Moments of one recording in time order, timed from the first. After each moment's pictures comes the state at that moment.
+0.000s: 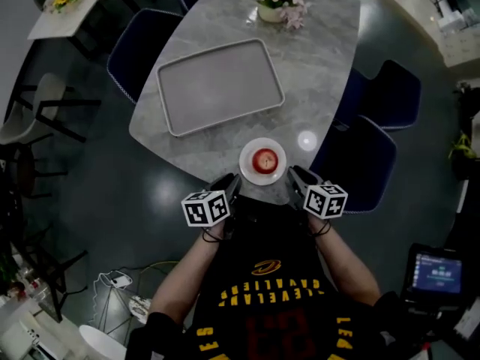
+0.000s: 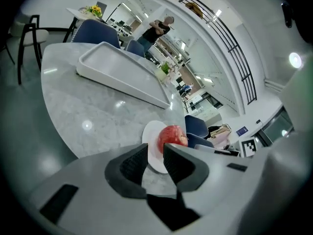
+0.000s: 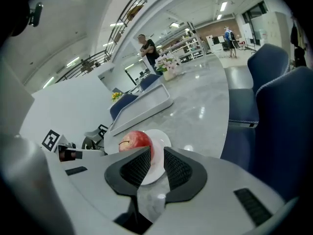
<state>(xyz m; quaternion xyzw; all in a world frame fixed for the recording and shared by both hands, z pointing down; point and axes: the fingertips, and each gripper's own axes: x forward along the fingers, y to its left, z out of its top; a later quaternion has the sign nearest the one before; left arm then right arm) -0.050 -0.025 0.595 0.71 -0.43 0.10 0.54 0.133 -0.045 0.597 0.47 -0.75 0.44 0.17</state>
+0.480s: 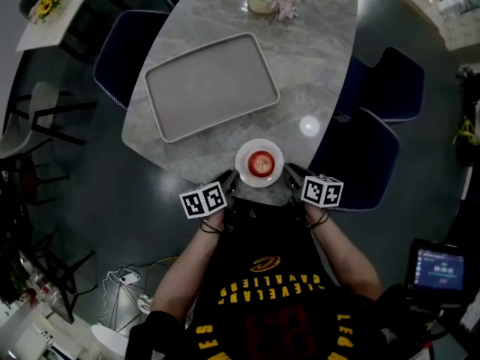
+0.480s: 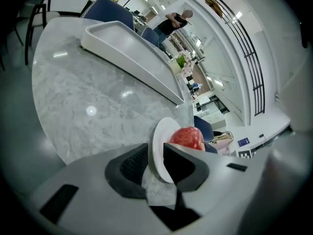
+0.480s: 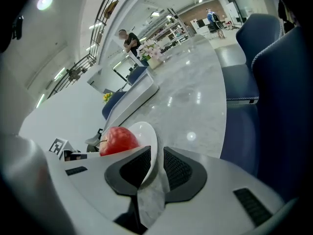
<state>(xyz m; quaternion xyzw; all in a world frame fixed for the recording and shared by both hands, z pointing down) -0.037 -0.044 0.635 0.66 -0.42 0.09 0.61 0.140 -0.054 0.642 0.46 -0.70 0.53 0.16</state>
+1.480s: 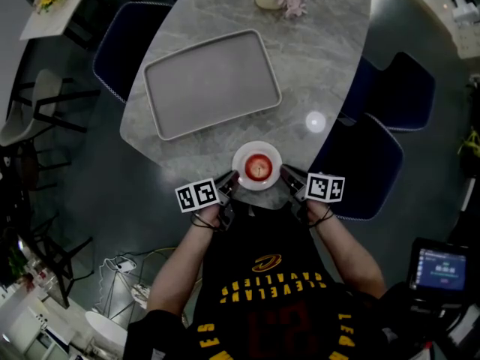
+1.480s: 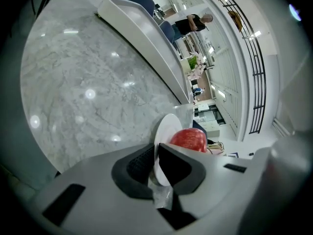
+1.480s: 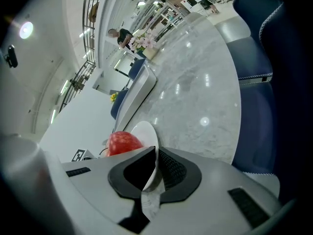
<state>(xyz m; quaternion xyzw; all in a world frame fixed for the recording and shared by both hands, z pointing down) -0.022 -0.038 0.655 0.61 -0.39 0.04 0.69 0.130 -0.057 0.653 0.37 -0.69 0.61 0.12</state>
